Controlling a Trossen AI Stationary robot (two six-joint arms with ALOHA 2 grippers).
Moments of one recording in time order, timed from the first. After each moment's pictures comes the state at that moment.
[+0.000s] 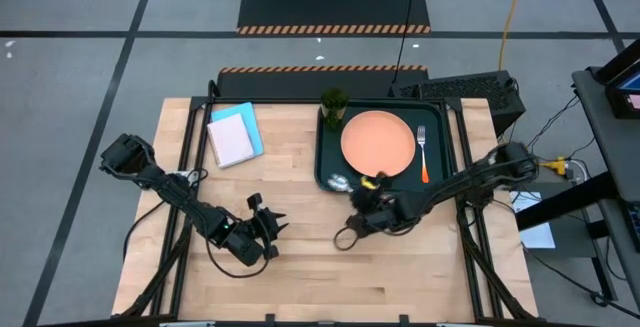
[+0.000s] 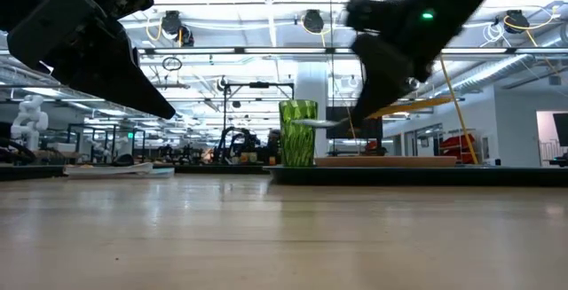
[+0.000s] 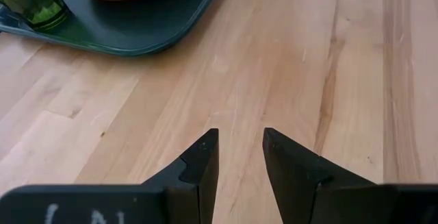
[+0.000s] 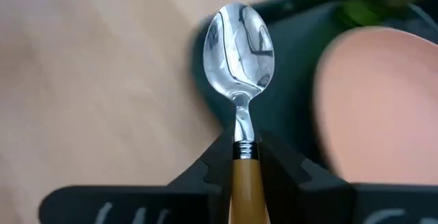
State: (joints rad) left arm -0.61 1.55 0.71 -0.10 -0.76 -0.61; right arm 0.33 1.66 0.99 -0.49 0.71 0.71
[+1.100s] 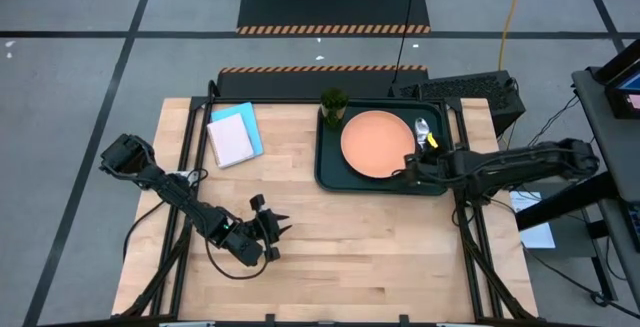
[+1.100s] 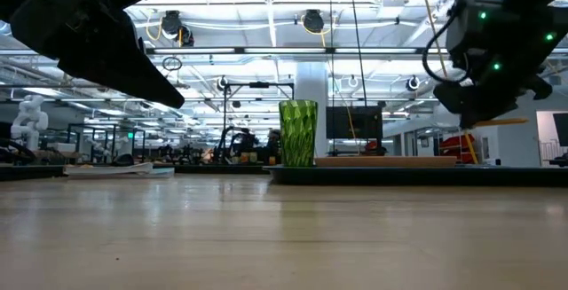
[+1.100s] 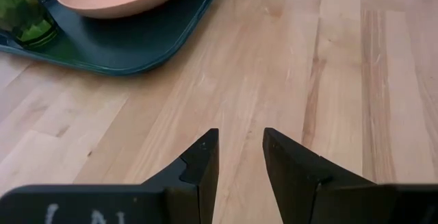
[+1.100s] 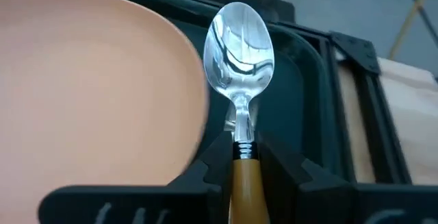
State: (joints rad) left arm -0.61 1.55 0.71 -0.01 -0.76 -0.55; right arm -0.04 0.99 0.45 -0.88 0.94 1.17
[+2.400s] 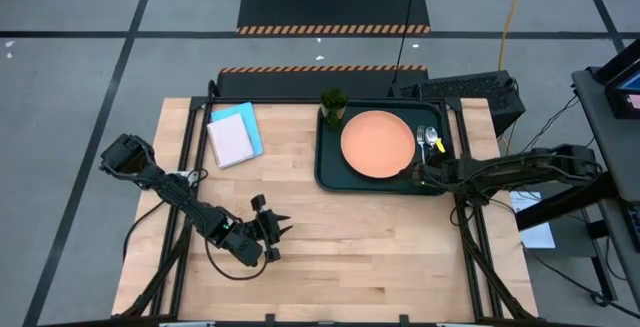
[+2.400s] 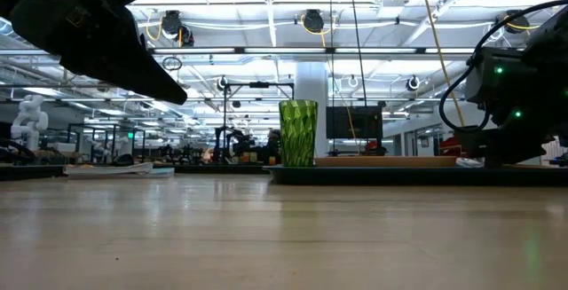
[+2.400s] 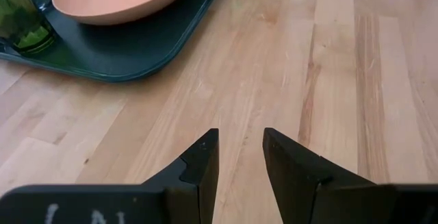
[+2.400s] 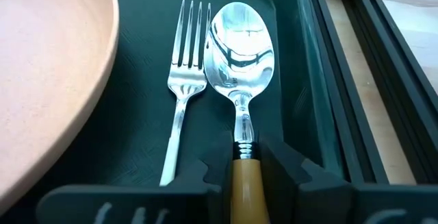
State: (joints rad) left arm -0.61 1.55 0.71 0.01 -0.76 -0.53; right arm -0.17 1.00 0.14 -0.54 0.91 1.19
